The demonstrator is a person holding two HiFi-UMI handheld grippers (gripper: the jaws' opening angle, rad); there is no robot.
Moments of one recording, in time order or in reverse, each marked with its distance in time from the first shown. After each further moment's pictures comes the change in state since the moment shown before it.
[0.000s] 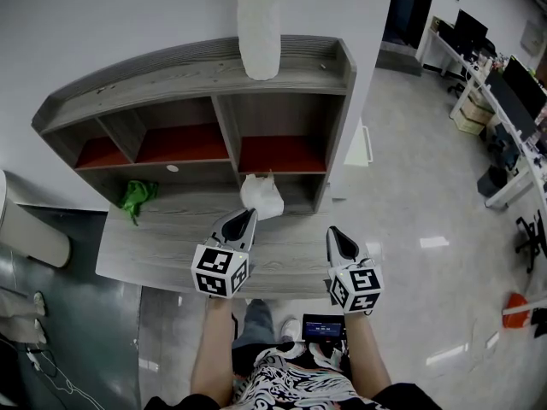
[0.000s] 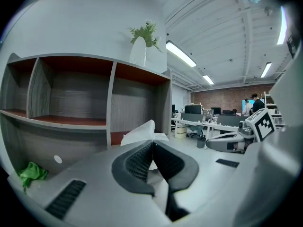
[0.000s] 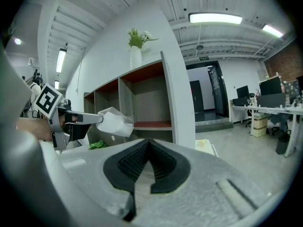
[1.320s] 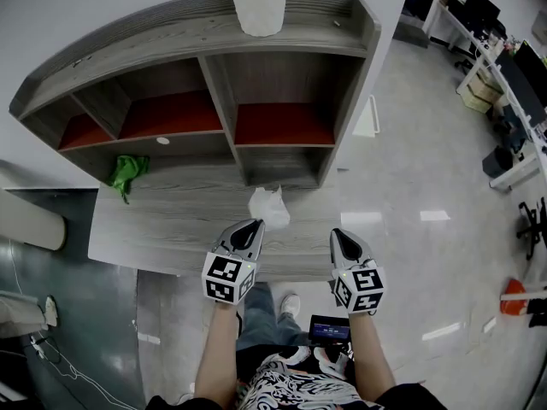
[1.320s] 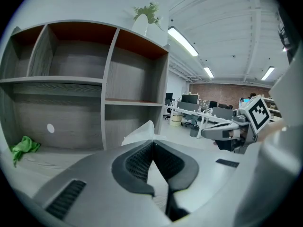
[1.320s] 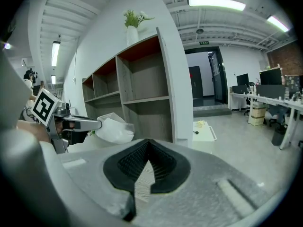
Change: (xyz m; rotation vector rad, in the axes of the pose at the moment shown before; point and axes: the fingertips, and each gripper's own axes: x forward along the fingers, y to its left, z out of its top) left arm 0.000 -0.020 -0.114 -0.055 0.168 -0.053; right arm -0.008 -0.003 -0.084 0.028 0.186 -0.002
